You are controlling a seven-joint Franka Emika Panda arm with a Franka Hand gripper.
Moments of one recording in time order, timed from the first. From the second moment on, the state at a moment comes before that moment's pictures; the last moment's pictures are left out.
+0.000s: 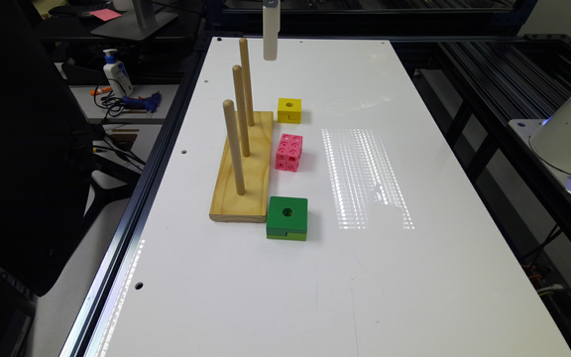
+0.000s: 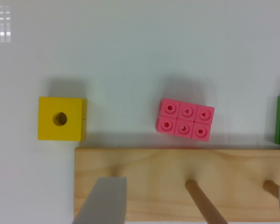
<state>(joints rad) -0.03 0.12 0.03 -2.05 0.00 2.20 0.80</state>
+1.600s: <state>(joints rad) -0.03 0.04 0.04 -2.17 0.00 2.20 0.80</state>
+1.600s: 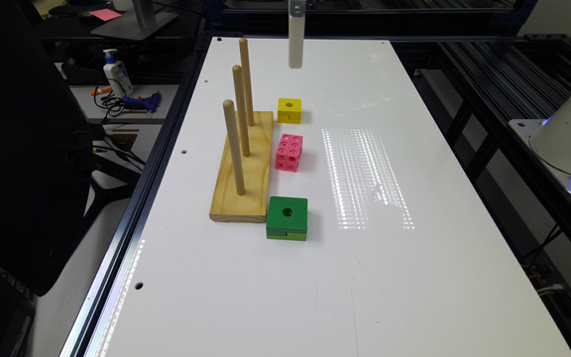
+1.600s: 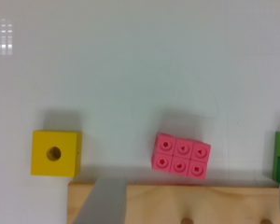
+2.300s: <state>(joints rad) -0.03 0.03 0.04 -2.24 0.00 2.25 0.80</state>
